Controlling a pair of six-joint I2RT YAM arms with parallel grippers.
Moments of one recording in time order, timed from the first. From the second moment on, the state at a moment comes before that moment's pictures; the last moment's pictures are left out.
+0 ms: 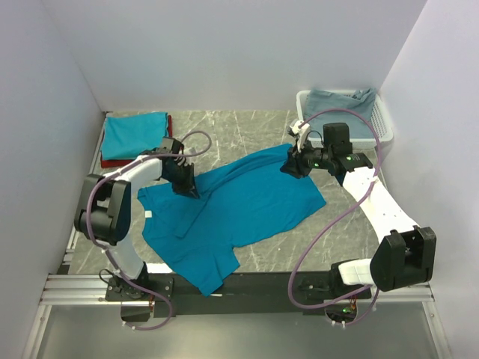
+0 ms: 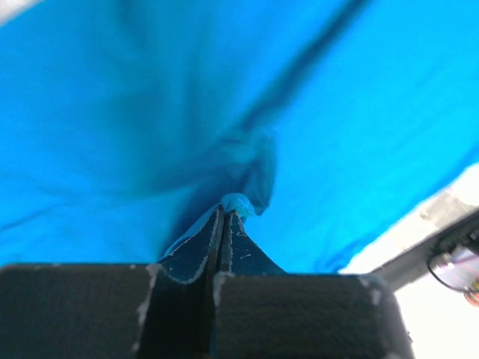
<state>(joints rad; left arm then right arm) -0.24 1.75 1.11 -0.58 0.40 -0.29 0.18 1.33 1.10 -0.48 -0.71 -0.40</state>
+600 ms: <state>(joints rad) -0.50 1.68 1.07 -0.56 0.44 -0.41 0.18 1.33 1.10 -0.48 -0.71 -0.40</state>
